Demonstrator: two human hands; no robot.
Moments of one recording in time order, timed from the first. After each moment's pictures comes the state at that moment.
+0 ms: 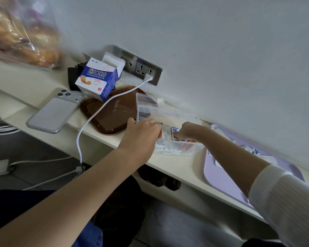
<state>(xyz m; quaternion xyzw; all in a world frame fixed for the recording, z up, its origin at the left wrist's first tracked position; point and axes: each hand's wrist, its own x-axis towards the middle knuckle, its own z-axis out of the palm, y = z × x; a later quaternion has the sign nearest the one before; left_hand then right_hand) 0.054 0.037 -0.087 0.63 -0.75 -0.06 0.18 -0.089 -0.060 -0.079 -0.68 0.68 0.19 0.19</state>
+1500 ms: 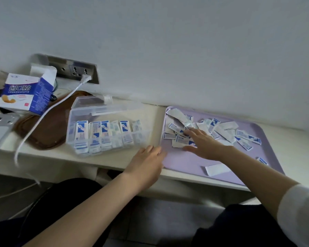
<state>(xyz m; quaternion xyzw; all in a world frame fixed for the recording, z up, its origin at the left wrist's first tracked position) -0.096 0.042 -0.148 0.46 -0.89 -0.06 0.04 -0.315 -0.009 -0.133 -0.77 0.62 0.08 0.13</state>
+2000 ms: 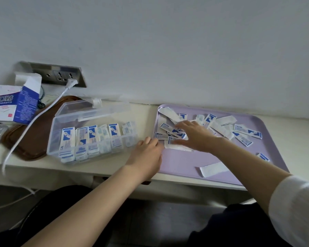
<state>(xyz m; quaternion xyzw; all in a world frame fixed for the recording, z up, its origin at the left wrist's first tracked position) -0.130 0.012 -0.146 0.49 -0.87 -0.05 0.02 -0.319 -0.032 -0.134 -0.78 0.61 0.02 0.13</state>
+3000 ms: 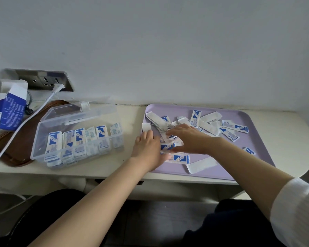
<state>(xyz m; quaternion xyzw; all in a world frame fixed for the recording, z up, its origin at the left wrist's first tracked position) -0.177 0.001 -0.145 0.56 -0.82 -0.07 -0.03 -0.338 -0.010 -0.124 -0.82 0.55 0.03 0.16</state>
